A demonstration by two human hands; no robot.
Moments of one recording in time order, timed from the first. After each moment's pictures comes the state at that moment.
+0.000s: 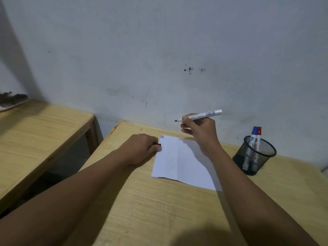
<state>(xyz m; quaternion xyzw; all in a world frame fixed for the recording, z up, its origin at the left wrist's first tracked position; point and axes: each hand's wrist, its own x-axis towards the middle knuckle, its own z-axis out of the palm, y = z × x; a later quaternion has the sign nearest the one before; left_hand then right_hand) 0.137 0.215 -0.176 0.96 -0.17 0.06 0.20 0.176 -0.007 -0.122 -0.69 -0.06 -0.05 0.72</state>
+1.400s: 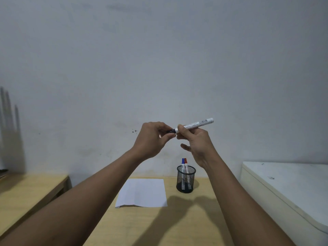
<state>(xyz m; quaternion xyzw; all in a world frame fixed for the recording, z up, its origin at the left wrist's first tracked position) -0.019 0.028 0.066 0.79 -0.30 0.36 0.39 -0.034 -0.142 0.061 -0.66 -0.11 -0.17 0.72</state>
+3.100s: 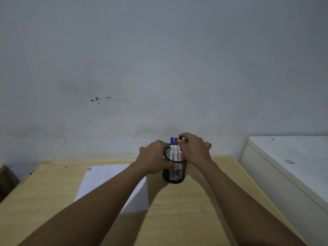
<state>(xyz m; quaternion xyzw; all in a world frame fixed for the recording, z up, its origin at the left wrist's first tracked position) 0.160 -0.063 -0.094 0.95 -0.21 0.03 0.23 0.156 -0.227 -0.094 -0.94 0.06 -0.19 0.28</state>
